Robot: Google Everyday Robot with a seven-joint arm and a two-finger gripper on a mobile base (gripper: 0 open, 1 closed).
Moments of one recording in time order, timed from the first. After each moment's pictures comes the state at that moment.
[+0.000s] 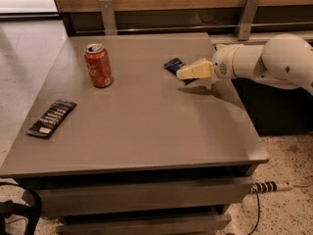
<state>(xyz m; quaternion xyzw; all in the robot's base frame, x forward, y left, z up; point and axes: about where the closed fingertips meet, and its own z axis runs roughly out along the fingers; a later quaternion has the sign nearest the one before) 0.707 -0.143 0.863 -0.32 0.77 0.18 0.53</state>
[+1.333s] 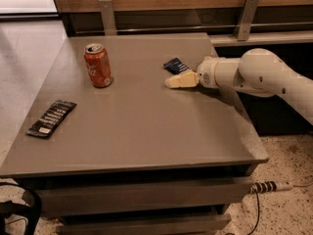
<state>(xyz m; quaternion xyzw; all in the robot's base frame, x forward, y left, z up) 0.725 -0.110 0.803 -0.30 0.79 0.20 0.50</state>
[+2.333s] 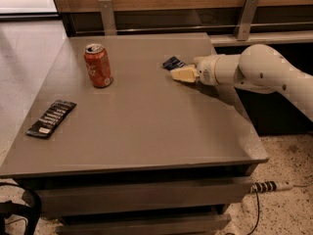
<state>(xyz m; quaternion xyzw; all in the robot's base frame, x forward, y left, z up) 0.725 -0.110 0.814 -0.30 0.79 0.20 0.50</state>
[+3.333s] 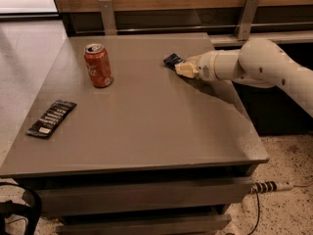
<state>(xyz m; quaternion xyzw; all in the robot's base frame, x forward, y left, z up) 0.729 -0.105 0.828 -0.31 0.79 0.20 0.50</state>
